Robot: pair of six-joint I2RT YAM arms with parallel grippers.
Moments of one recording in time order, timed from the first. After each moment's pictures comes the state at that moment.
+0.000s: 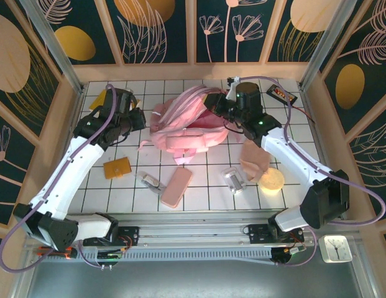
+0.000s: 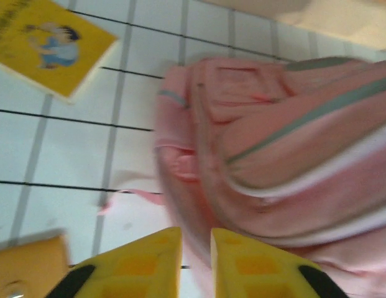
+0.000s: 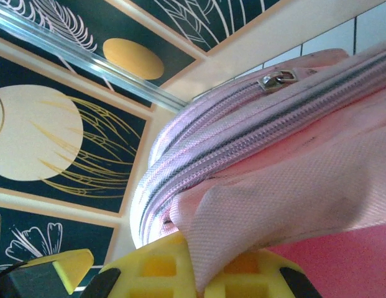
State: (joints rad) left arm -0.41 1.28 1.40 -0.85 -0.07 -0.56; right arm 0.52 1.43 1.25 -0.11 -0.32 0.86
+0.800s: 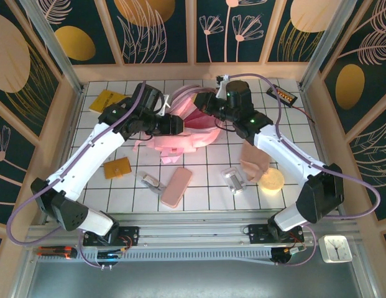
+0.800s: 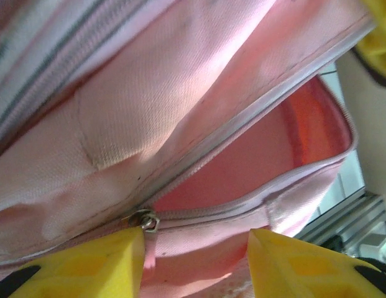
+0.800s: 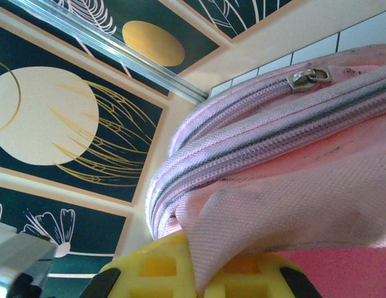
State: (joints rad) left arm -0.58 1.48 1.59 -0.99 0.26 -0.53; right arm 0.58 1.49 1.32 -0.08 -0.31 0.86
